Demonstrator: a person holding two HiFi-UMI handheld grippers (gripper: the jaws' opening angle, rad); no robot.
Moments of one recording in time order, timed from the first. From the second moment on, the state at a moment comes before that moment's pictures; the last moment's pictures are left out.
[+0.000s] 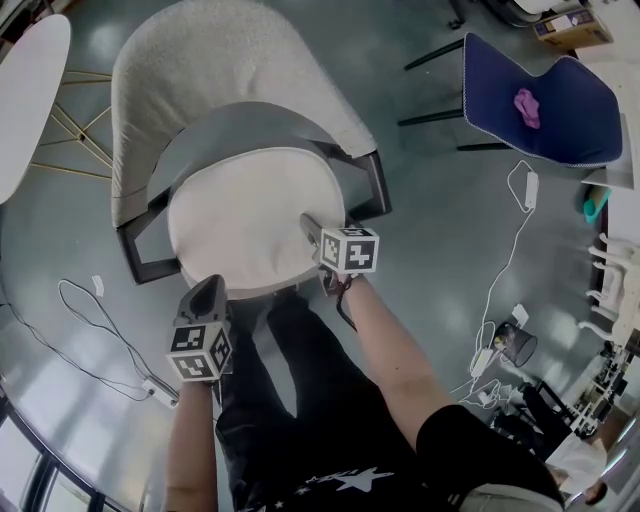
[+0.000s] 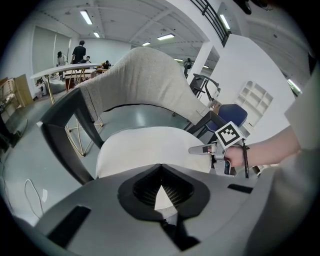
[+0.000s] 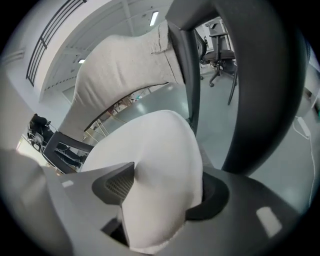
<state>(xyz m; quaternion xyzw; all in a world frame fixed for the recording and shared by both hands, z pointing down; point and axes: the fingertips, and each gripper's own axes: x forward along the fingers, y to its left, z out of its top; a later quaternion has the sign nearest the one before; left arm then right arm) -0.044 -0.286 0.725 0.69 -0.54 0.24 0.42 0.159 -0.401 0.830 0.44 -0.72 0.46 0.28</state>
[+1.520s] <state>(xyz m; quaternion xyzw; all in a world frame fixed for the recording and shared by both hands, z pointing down) -0.124 -0.263 0.498 0.83 -0.45 0.10 0.30 0.048 -0.294 0.478 0.57 -0.77 0.28 0.02</state>
